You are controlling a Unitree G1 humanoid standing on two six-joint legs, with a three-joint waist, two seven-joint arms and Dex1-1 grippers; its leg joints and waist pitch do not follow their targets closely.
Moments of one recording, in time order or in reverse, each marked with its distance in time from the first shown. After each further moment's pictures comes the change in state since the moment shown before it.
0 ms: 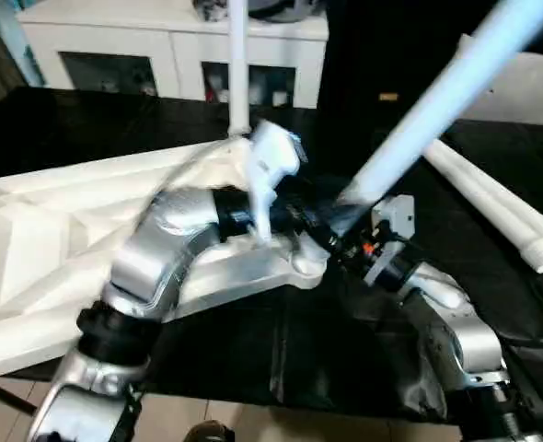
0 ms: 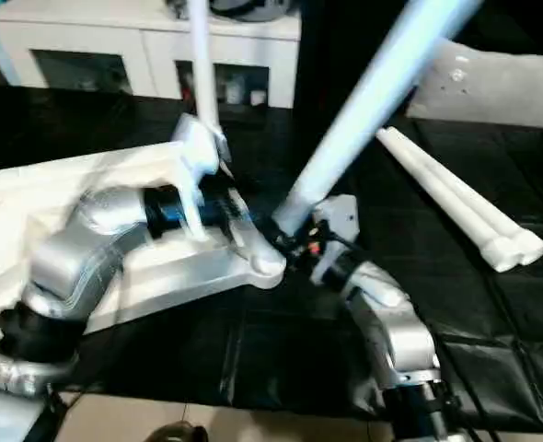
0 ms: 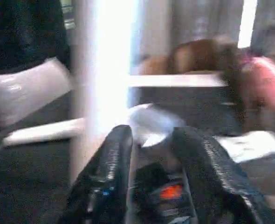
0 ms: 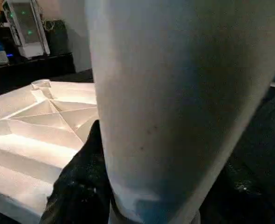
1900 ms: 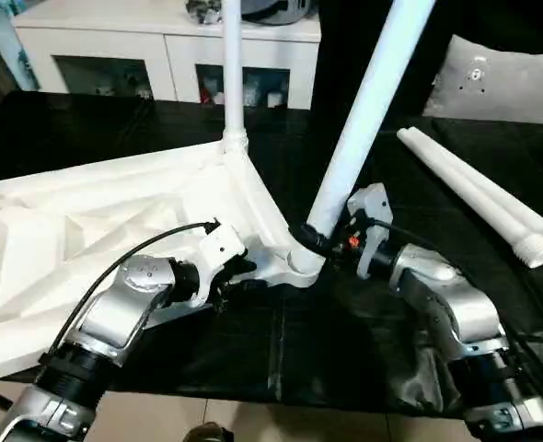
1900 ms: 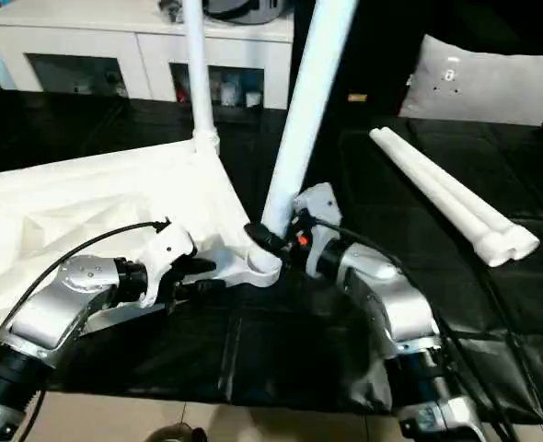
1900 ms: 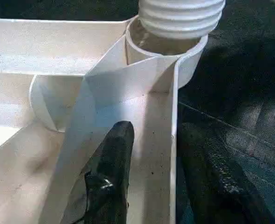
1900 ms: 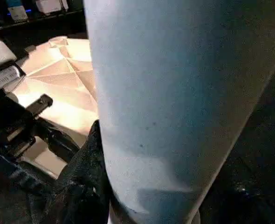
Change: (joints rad) left arm 0.195 0.212 -0.065 0.322 0.294 -0.111 0.046; right arm -0.142 -0.050 0.066 0.109 -0.033 0.189 0.098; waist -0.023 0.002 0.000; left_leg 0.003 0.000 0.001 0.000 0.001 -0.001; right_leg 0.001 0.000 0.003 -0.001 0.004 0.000
